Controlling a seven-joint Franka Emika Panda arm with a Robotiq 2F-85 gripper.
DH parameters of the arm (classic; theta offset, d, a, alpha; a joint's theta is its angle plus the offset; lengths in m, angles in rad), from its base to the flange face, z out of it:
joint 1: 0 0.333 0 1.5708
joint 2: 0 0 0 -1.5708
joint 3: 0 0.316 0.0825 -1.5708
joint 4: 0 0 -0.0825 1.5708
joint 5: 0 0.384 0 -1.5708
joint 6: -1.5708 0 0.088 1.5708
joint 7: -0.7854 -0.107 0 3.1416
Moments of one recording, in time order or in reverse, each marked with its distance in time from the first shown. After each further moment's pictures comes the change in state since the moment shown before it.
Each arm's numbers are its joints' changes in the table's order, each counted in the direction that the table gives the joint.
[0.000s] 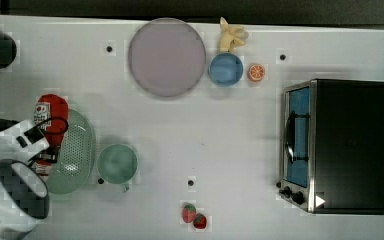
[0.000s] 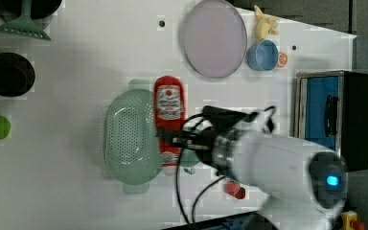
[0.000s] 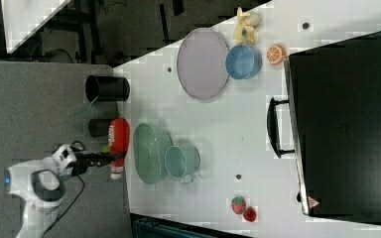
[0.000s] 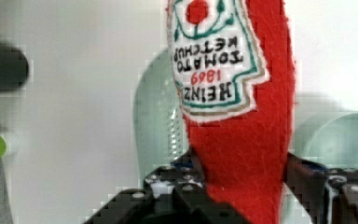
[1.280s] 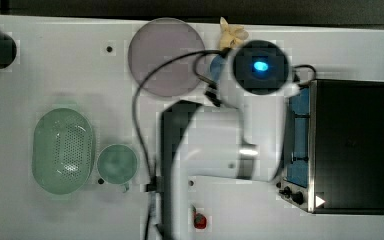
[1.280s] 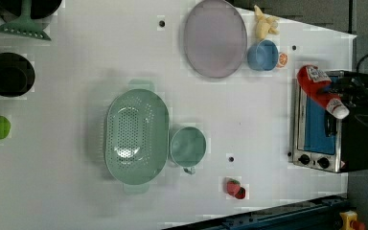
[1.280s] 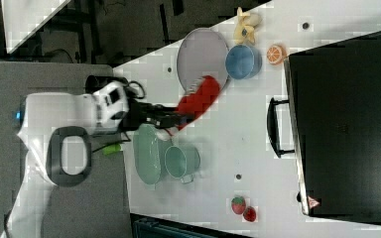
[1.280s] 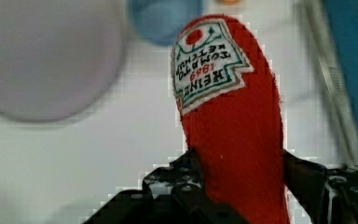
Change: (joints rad) arm -0.274 0.076 -0.559 -0.118 0.019 0.311 0.570
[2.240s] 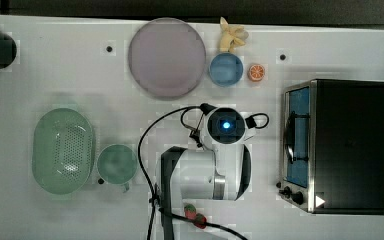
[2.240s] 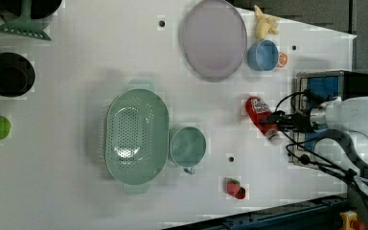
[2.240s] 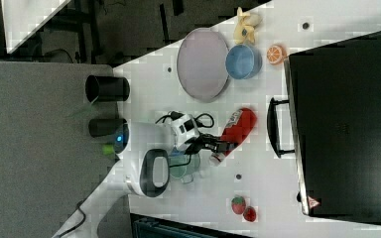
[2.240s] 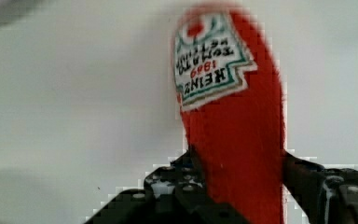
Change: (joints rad) arm 0.043 -0.129 -0.017 0.421 0.003 -0.465 0.036
